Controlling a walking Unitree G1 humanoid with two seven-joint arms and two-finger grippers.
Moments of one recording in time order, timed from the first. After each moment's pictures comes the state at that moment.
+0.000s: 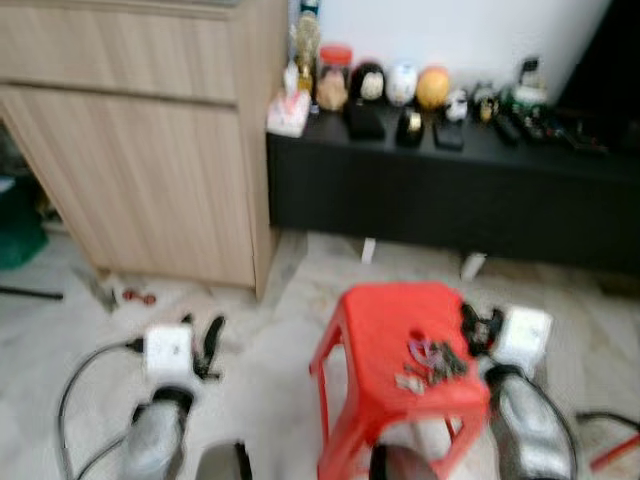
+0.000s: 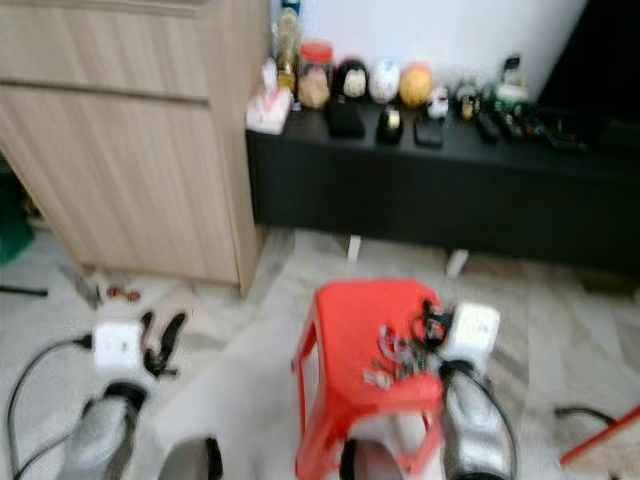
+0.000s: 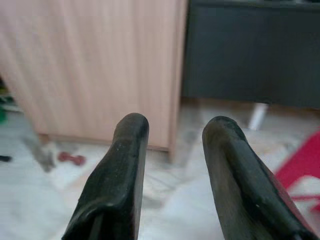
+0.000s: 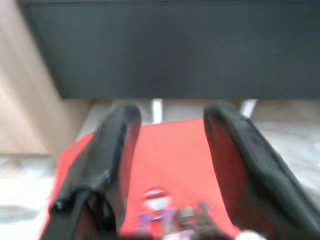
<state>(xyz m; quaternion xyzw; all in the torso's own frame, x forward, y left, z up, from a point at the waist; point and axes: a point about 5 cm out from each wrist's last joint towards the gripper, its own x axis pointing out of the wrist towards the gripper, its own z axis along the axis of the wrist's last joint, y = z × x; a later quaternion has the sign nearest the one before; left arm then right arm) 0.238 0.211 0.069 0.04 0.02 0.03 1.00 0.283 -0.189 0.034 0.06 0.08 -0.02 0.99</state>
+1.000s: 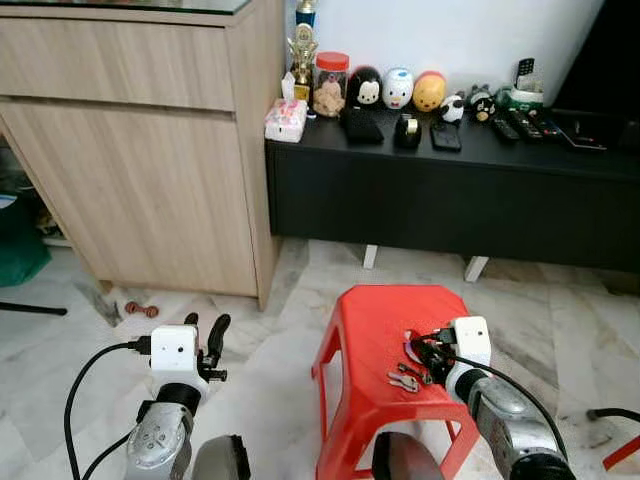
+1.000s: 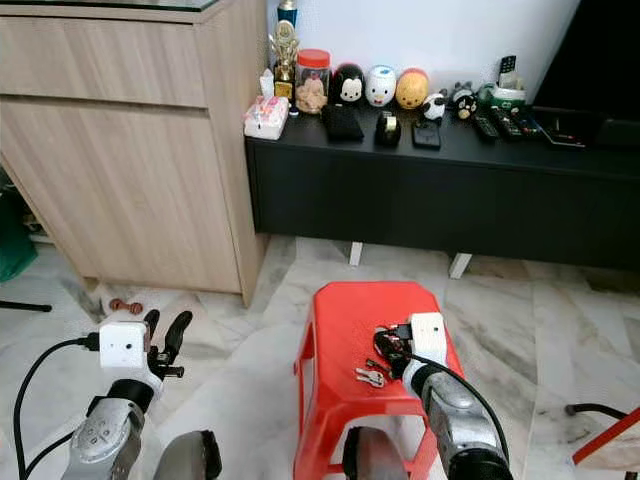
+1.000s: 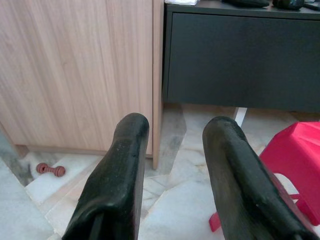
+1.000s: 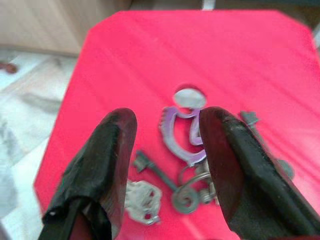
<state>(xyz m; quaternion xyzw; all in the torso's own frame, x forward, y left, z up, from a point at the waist) 0.241 0.194 0.067 0.02 0.01 0.00 1.00 0.279 -0.184 0.002 0.06 0.28 0.11 0.95</state>
